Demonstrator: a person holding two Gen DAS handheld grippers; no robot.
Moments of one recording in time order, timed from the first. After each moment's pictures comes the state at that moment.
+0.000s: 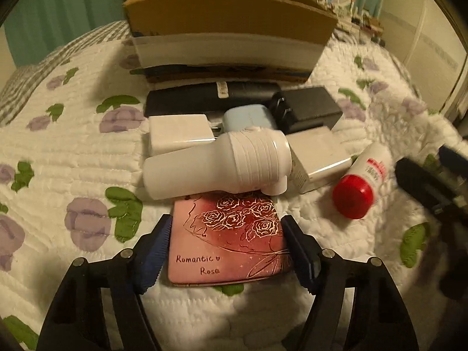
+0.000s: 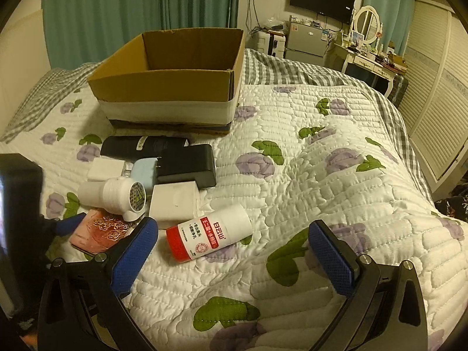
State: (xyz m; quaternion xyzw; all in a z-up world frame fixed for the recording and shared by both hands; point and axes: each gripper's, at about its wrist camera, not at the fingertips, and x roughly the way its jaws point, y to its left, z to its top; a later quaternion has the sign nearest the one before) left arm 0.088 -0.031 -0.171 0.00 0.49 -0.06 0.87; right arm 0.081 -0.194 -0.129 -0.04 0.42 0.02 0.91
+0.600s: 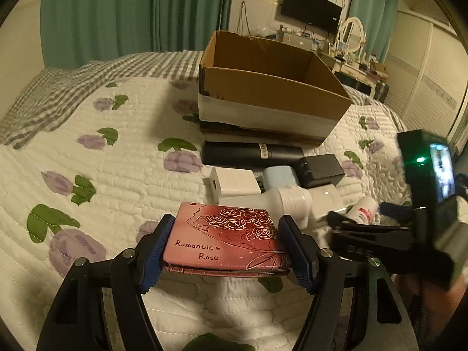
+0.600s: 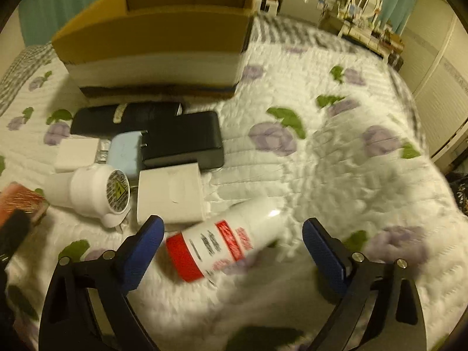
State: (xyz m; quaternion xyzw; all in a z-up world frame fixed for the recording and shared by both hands) left arm 0.074 0.026 -0.121 -0.04 0.41 -0.03 0.91; right arm 0.129 -0.166 -0.172 -0.05 0.51 -0.02 0.86
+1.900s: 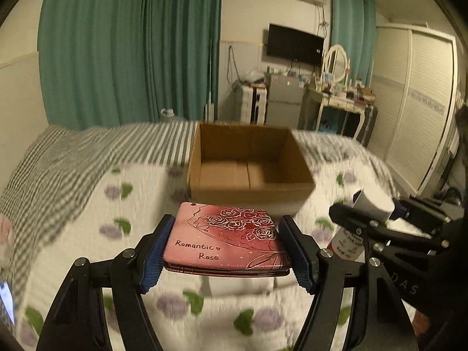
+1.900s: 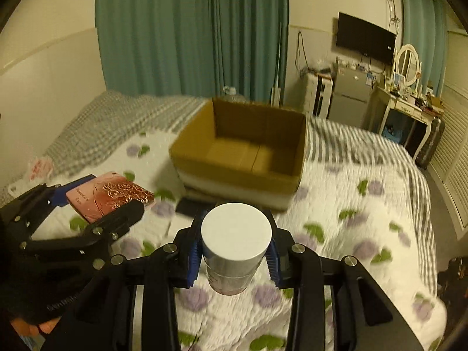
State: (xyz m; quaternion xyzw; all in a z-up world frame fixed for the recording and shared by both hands) left arm 0.080 0.005 0.005 -0.01 0.30 -0.04 0.95; right arm 0.084 -0.144 -0.015 -0.04 0.34 0.15 0.93
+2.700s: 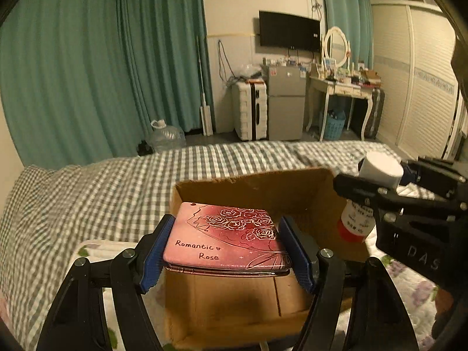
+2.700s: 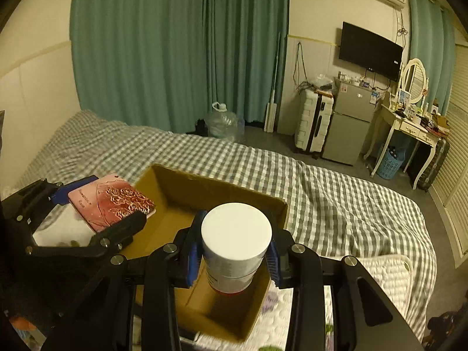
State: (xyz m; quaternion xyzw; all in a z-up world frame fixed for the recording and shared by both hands) left arm 0.294 -0.022 -0.011 0.06 0.32 -0.04 0.95; right arm 0.297 -0.152 0.007 -0.06 0.32 0.15 0.93
